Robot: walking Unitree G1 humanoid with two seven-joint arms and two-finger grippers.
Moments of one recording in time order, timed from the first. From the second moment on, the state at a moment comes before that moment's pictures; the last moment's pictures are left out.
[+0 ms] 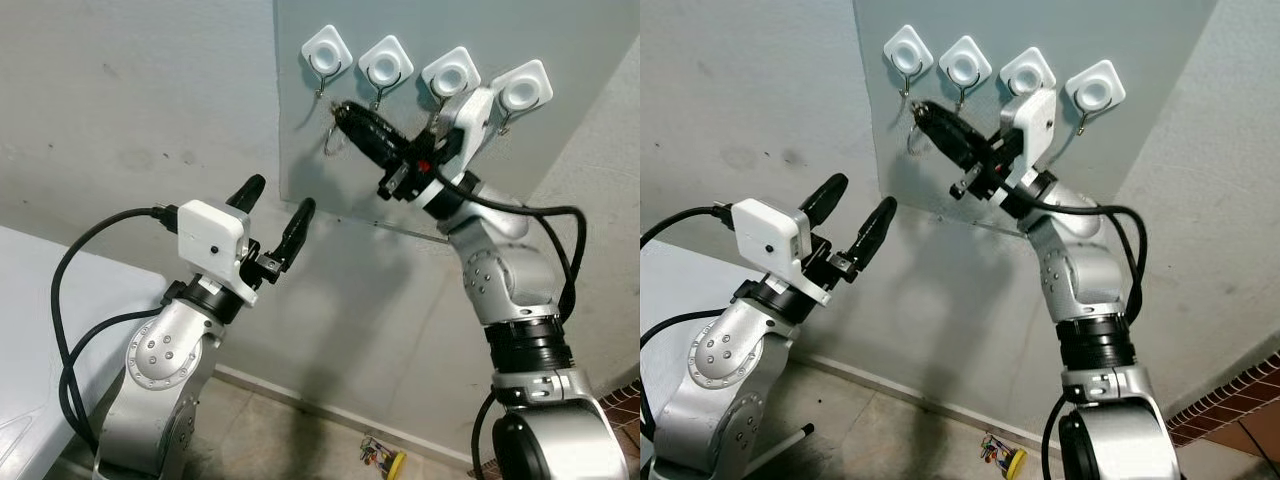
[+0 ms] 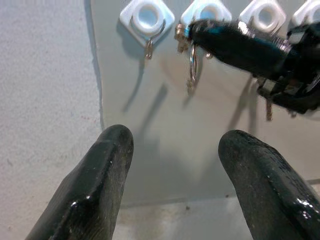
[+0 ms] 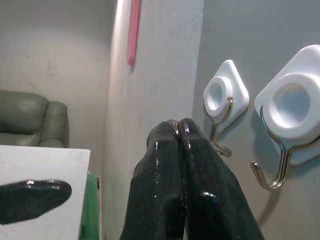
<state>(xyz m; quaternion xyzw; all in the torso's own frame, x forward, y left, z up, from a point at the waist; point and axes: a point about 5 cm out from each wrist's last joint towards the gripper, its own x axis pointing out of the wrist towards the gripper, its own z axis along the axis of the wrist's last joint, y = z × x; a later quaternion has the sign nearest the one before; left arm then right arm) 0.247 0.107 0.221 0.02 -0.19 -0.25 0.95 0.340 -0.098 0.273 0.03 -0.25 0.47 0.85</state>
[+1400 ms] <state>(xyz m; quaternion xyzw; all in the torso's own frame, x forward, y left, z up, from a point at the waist) 0.245 0.105 0.223 0.00 -0.18 -0.25 0.95 0.341 -0.113 0.279 0.06 -0.26 0.44 0.86</state>
